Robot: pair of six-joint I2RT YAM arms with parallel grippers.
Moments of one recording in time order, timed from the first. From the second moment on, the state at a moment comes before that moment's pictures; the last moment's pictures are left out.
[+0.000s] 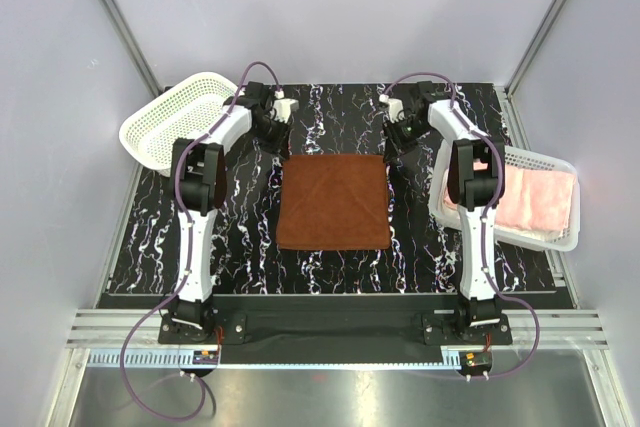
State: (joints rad) left arm -0.20 2.36 1.97 -0.80 0.47 0.20; right arm 0.14 2.42 2.05 -0.93 -0.59 -0.40
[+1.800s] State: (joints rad) left arm -0.19 1.93 2.03 -0.72 0.40 0.13; right arm 0.12 2.08 2.16 -0.86 -0.60 -0.35
